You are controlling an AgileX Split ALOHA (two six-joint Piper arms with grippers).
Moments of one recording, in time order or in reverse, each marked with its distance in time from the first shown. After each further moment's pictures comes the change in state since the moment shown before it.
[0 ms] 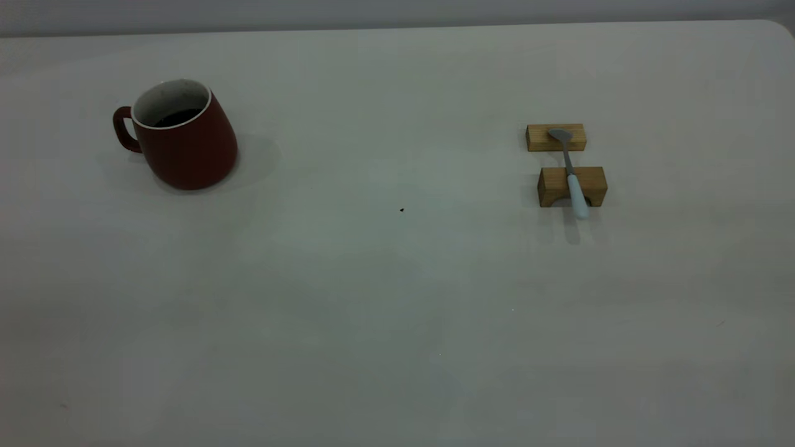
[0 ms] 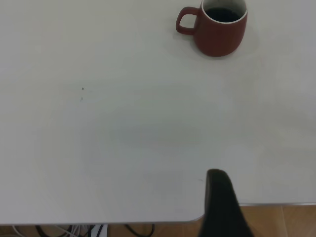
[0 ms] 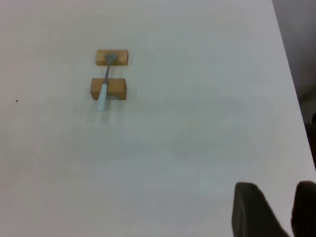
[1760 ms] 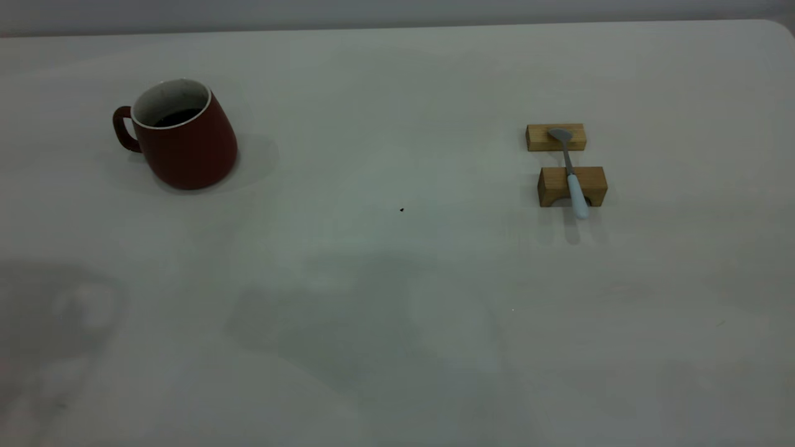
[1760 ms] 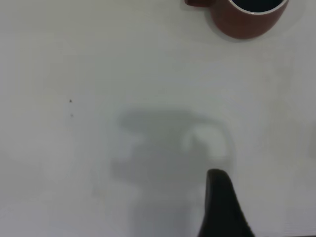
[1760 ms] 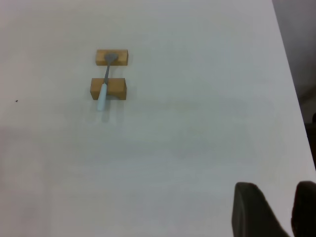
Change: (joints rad) left arm 0.000 1.228 -0.304 0.049 -0.494 0.005; right arm 0.000 0.000 0.000 0.000 0.000 0.000
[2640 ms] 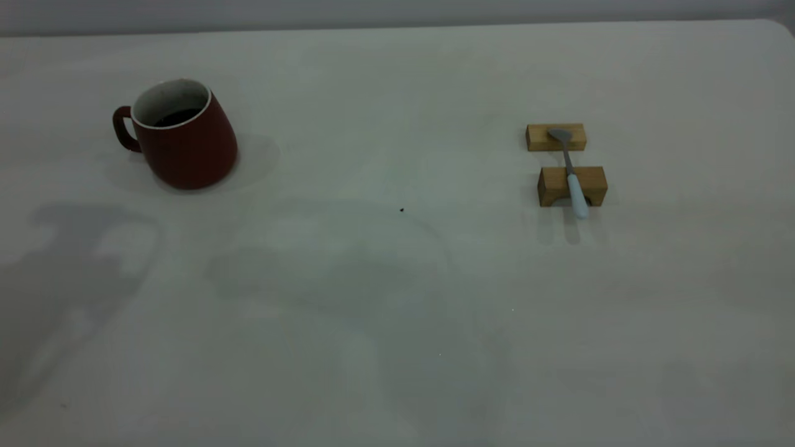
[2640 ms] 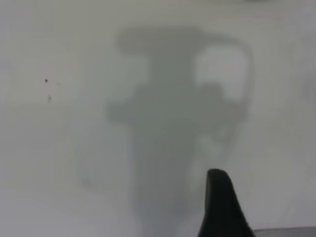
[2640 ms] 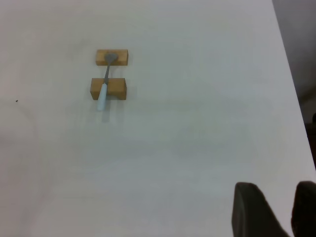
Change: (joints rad) left arm 0.000 0.356 -0.161 0.000 0.028 0.003; right arm 0.000 0.000 0.000 0.000 0.000 0.000
